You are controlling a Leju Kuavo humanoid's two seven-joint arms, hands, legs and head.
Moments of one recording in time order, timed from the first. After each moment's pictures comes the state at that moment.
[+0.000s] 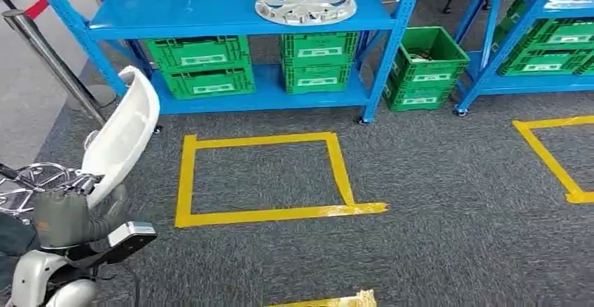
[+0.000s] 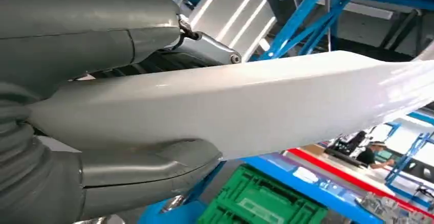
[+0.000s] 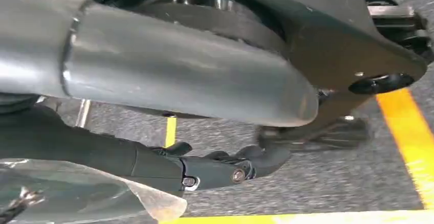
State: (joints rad) left arm 0.02 0.24 -0.26 -1.56 -1.05 0.69 -0.07; right arm -0.06 0.17 -1.44 0.00 1.29 0.00 -0.22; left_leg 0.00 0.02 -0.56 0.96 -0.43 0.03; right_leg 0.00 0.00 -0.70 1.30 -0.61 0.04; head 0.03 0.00
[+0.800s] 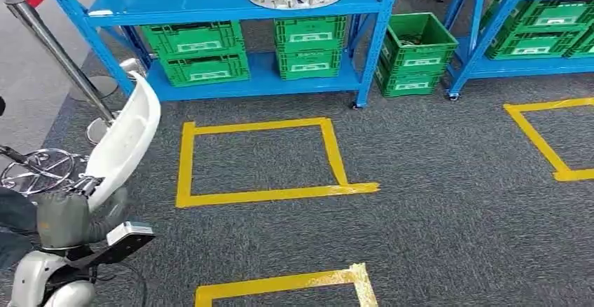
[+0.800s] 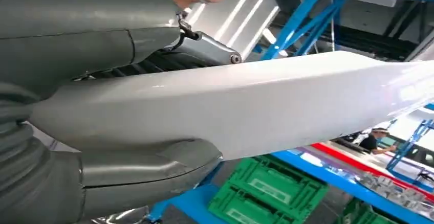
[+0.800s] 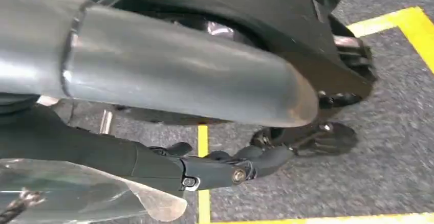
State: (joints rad) left arm 0.02 0.26 -0.26 -1.54 -1.00 0.67 -0.08; right arm -0.05 0.17 -1.44 0.00 1.29 0.02 -0.23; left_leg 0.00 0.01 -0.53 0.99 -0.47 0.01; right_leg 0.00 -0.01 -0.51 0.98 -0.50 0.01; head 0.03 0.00
